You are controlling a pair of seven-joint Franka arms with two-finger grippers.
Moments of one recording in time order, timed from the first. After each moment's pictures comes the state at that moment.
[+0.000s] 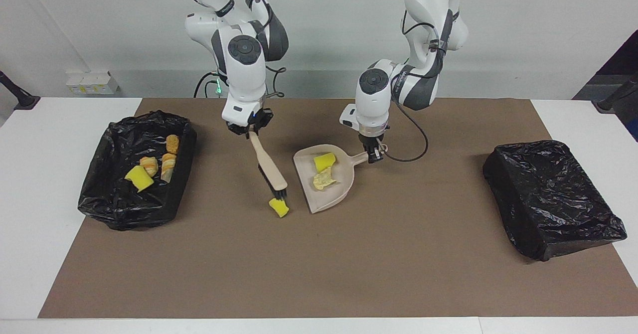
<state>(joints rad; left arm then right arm) -0.62 0.19 0.01 -2.04 0.09 2.13 0.68 0.04 0.03 0.30 -2.03 -0.20 1.89 -0.10</state>
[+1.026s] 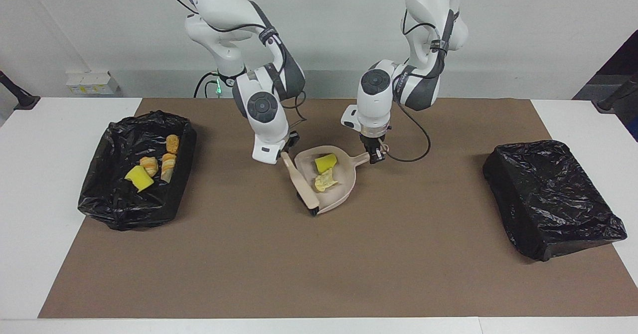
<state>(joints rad) -0.62 0.19 0.01 -2.04 0.09 2.13 0.67 0.14 0.25 0.34 -1.96 0.14 1.92 -0.04</state>
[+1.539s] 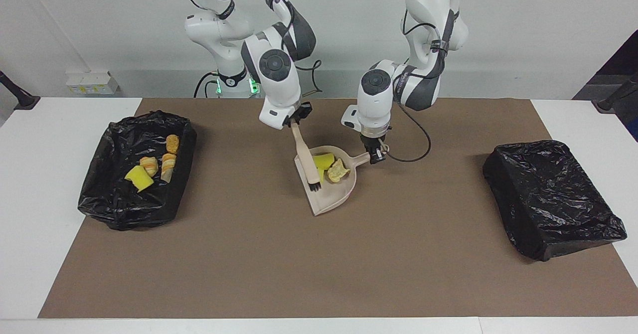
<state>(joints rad) -0.62 0.19 0.01 -2.04 0.09 2.13 0.67 0.14 0.03 0.33 -1.97 0.18 1.71 0.18</state>
